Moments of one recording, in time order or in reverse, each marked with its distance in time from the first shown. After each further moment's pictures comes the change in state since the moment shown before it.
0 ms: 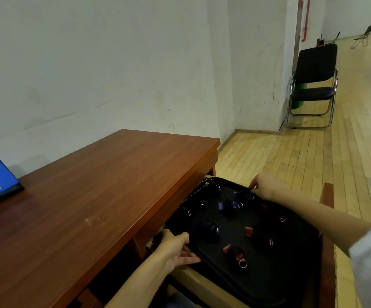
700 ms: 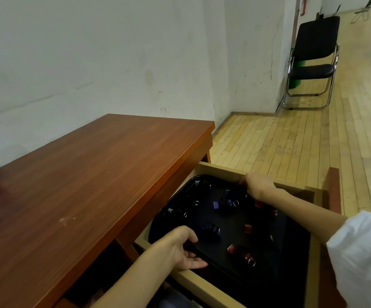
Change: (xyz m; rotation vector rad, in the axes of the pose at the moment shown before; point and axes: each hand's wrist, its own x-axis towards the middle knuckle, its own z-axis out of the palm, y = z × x) left_hand 0.030 0.000 0.030 -0.015 -0.019 -0.393; right_hand 0.025 0.011 0.063 -0.126 -0.031 -0.010
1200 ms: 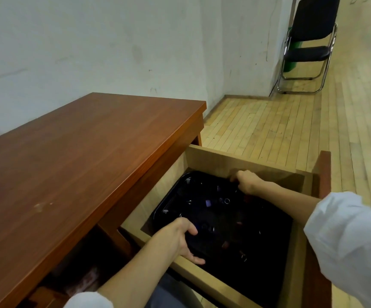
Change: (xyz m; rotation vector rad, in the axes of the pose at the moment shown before) left_hand 0.024 -0.012 0.023 -0.019 -0.017 -0.111; right_hand -0.006 0.004 0.026 0.127 -0.215 -0.019
